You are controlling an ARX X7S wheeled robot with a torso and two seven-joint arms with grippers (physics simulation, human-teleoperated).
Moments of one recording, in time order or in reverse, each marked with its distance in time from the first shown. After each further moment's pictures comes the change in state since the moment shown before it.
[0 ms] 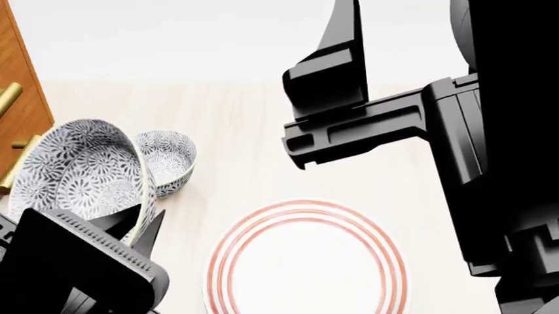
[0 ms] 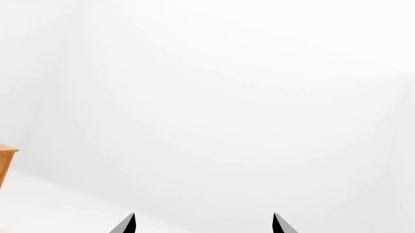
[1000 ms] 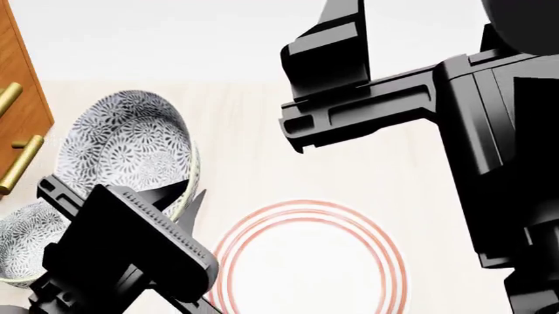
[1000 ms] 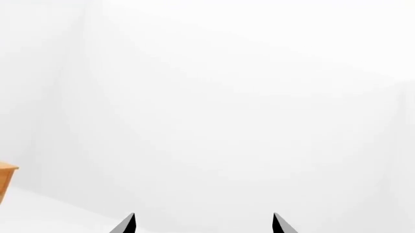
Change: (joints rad) left arm -0.138 0.054 0.185 -0.130 0.213 0.045 0.192; right arm 0.041 0.001 0.007 0.003 0.012 -0.021 -0.001
